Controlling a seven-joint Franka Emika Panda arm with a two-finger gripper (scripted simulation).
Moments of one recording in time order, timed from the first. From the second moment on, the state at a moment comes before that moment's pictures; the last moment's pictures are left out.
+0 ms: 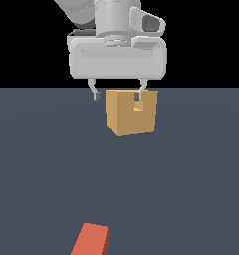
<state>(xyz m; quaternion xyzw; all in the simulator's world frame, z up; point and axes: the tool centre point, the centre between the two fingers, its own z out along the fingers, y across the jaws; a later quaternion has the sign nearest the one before) -0.004 0.005 0.175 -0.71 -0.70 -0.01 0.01</state>
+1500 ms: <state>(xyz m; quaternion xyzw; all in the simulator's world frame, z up) -0.048 -0.279 0.079 -0.76 -0.65 0.00 0.00</state>
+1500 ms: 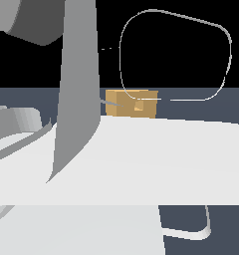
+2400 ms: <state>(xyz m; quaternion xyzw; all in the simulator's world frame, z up) -0.054 -0.323 0.058 -0.77 -0.64 0.00 0.00</state>
